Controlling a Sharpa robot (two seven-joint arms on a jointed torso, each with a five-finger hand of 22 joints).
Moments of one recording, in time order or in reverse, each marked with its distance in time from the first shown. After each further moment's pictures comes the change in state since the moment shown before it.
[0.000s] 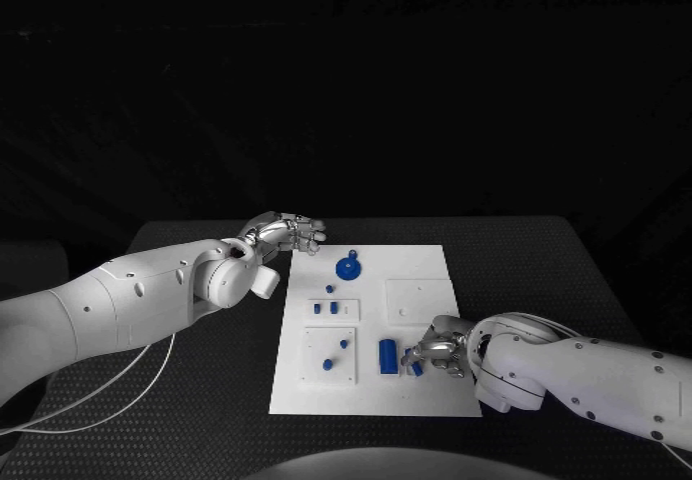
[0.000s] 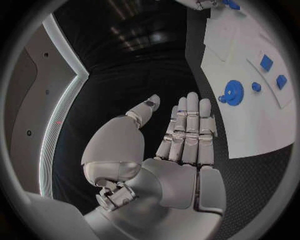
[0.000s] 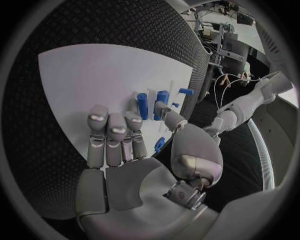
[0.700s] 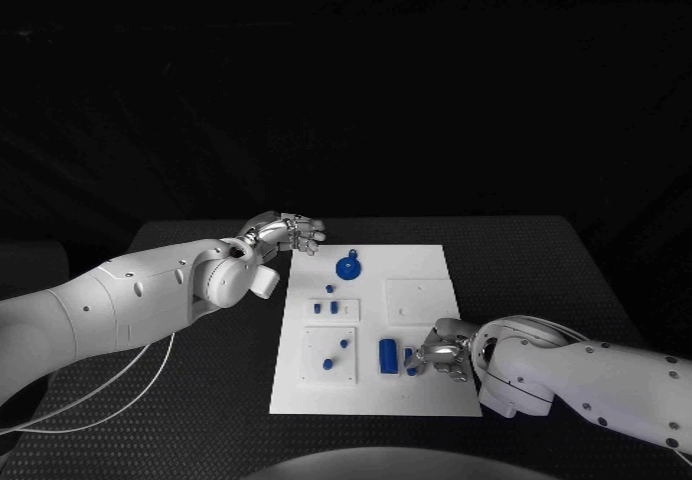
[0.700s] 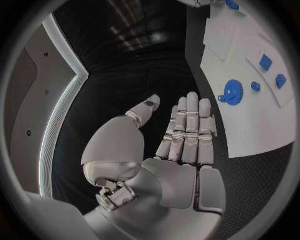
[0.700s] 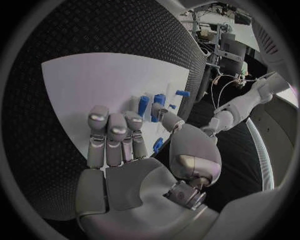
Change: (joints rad) left arm 0.000 -0.002 0.000 0.000 0.000 0.001 -0.002; left_hand 0.000 0.000 0.000 0.000 0.000 0.000 0.000 0.000 0.000 0.000 0.000 0.000 0.000 0.000 0.000 -0.004 0.001 -0.003 0.000 0.000 0.000 0.001; right arm -0.001 -0.033 0.000 0.040 0.004 0.001 0.010; right_hand 0.011 0.043 0.000 0.014 0.000 0.000 -0.003 0.000 0.004 -0.004 -0.004 -0.003 0.001 0.002 -0.002 0.000 0.002 0.001 -0.002 -0.009 0.000 -0.002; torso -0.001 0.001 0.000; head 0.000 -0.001
